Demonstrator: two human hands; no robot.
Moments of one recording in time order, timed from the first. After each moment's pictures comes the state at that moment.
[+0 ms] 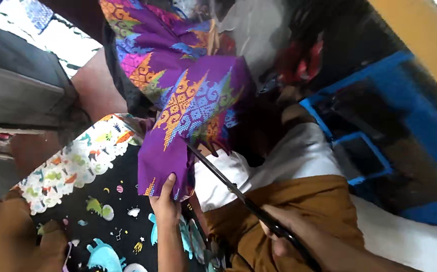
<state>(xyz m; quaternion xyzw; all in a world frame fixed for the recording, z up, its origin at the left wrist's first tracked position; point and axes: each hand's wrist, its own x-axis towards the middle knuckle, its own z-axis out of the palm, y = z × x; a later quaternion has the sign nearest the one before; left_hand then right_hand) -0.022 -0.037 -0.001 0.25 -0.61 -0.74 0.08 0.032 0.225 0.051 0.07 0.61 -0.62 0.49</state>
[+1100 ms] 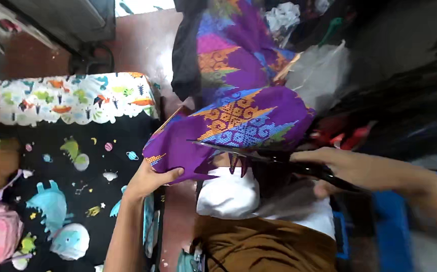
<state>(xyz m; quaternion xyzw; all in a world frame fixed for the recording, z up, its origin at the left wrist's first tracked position) -0.022 -0.153 -0.001 0.11 -0.73 -0.68 -0.06 -0.185 0.239 0.038 -0.29 0.74 -0.33 0.51</state>
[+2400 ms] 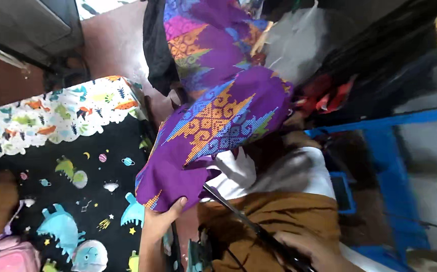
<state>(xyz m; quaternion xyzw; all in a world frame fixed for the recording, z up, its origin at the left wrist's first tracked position) 0.066 -0.098 -0.009 0.14 -0.66 -0.74 0.05 0.063 0.233 0.041 -0.07 0.65 -0.57 0.50</state>
